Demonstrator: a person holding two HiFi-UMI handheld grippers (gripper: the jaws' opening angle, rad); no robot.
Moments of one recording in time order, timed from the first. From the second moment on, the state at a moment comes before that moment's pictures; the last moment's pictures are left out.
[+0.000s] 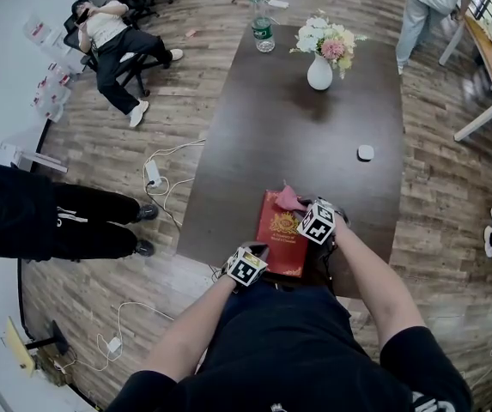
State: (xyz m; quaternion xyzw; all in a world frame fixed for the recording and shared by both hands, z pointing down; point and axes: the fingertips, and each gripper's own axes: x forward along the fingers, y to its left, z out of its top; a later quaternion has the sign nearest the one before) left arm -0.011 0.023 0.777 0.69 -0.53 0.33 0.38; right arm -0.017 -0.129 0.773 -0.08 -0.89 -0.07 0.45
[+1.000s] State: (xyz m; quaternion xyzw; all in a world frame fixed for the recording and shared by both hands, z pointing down) left arm -0.008 0.024 0.775 0.69 -0.53 0.32 0.38; right arm 0.010 -0.138 0.772 -0.06 -0.89 -0.05 0.45
